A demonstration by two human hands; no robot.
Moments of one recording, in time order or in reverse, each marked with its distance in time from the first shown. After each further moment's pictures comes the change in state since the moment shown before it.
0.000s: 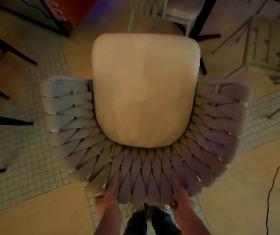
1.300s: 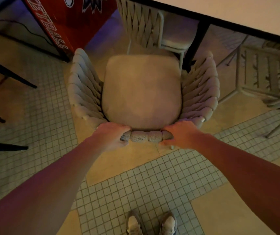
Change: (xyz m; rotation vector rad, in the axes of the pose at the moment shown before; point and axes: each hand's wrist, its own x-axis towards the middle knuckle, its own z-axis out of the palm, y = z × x) left_hand -0.061 0.274 0.147 1.649 -0.546 1.895; right_hand -0.059 -0.232 0.206 -2.107 -0.344 -1.757
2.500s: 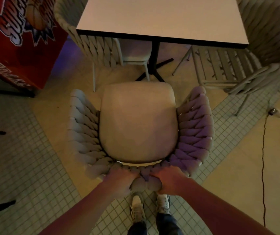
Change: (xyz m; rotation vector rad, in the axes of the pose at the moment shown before) left_hand 0.007 0.062 -0.007 0.186 -0.365 0.315; right_hand -0.058 -0.060 0.020 0.288 -0.305 0.228
